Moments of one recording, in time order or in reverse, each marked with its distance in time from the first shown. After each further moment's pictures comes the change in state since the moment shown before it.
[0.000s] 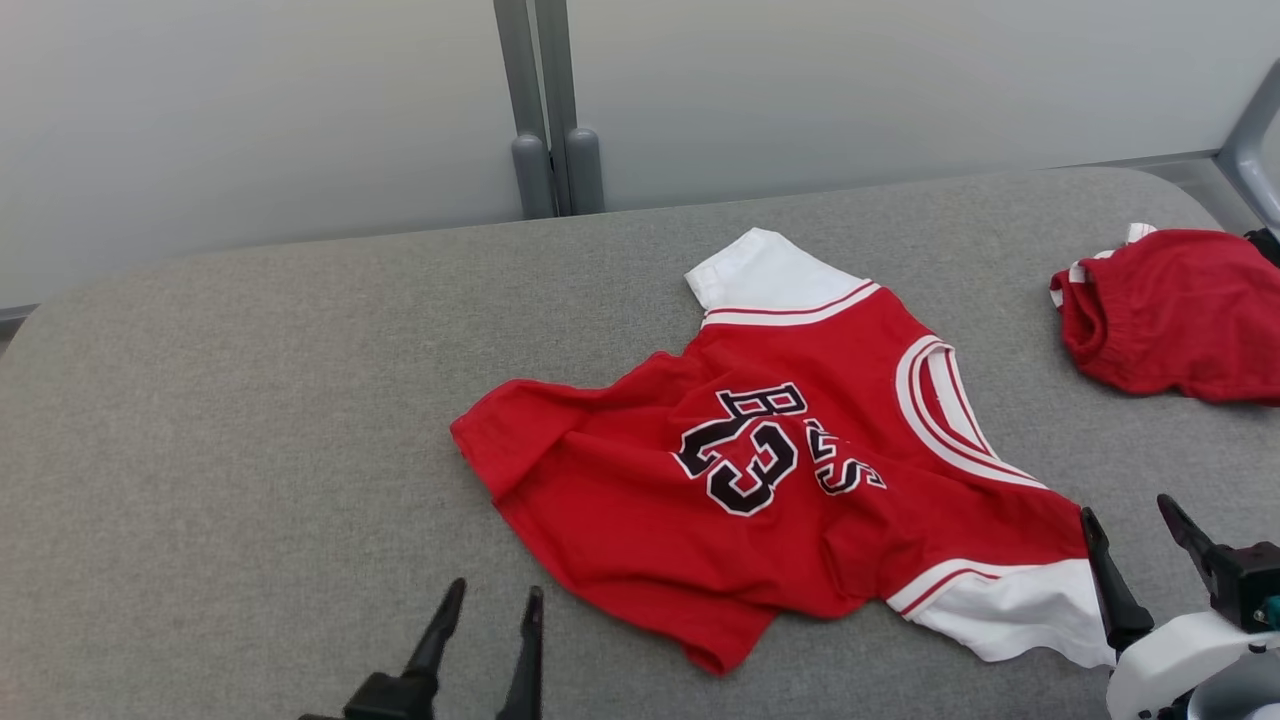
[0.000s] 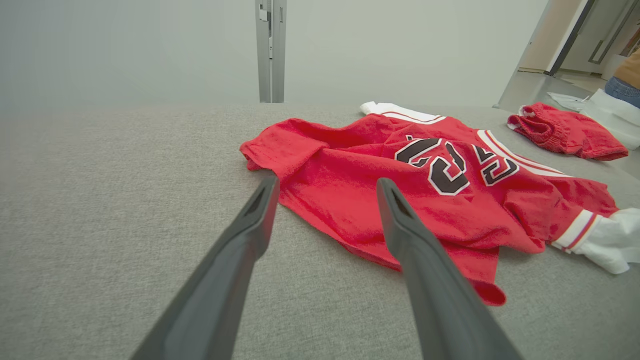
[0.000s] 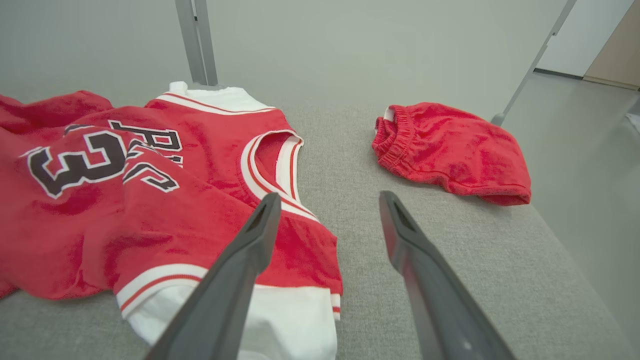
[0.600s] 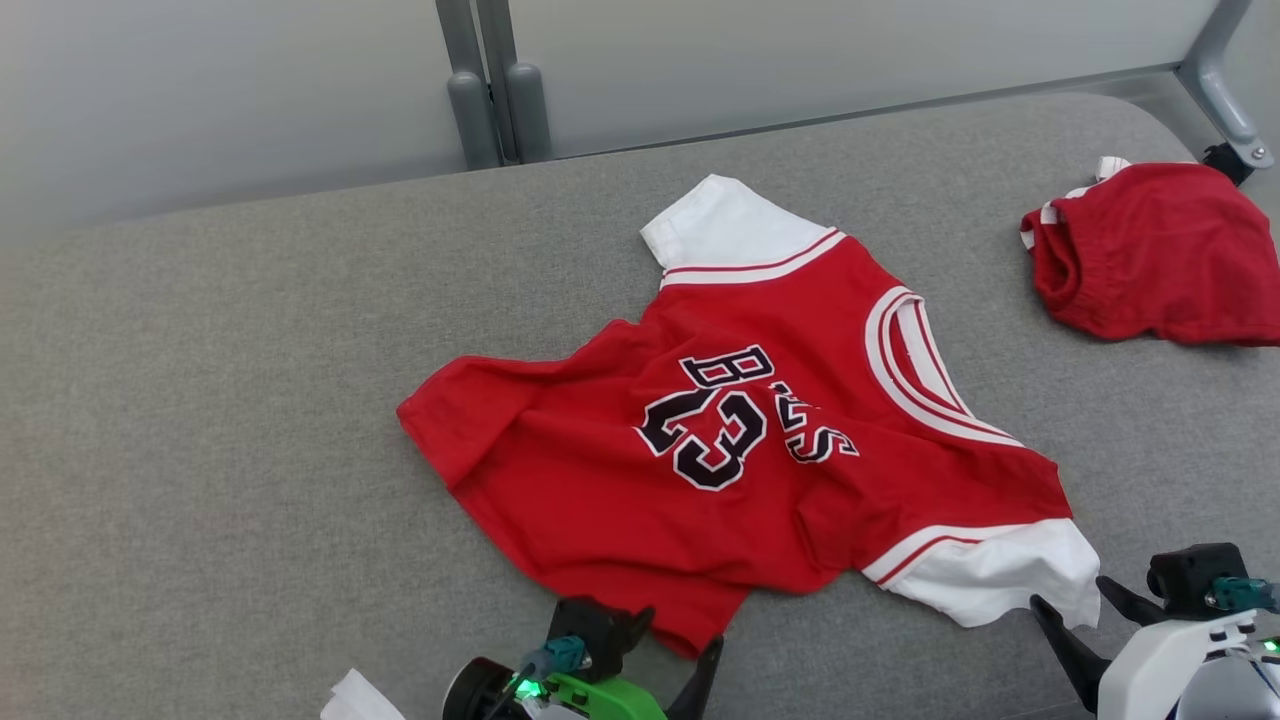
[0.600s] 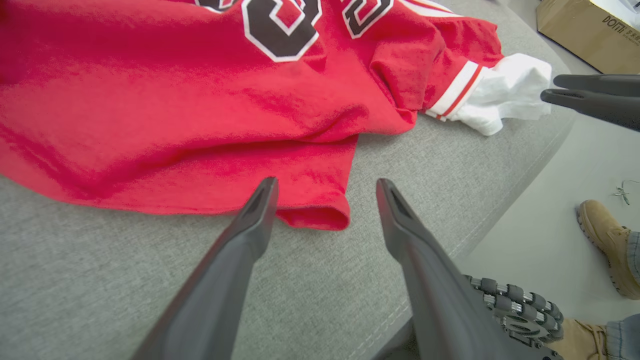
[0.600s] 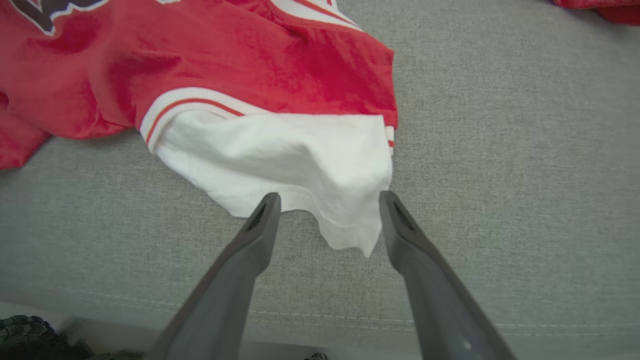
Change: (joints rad) left arm -0.210 -0.001 -0.363 0.110 -0.140 -0.011 0.410; right arm 0.068 -0.159 0.166 -0.139 0.271 0.000 0.437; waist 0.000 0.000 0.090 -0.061
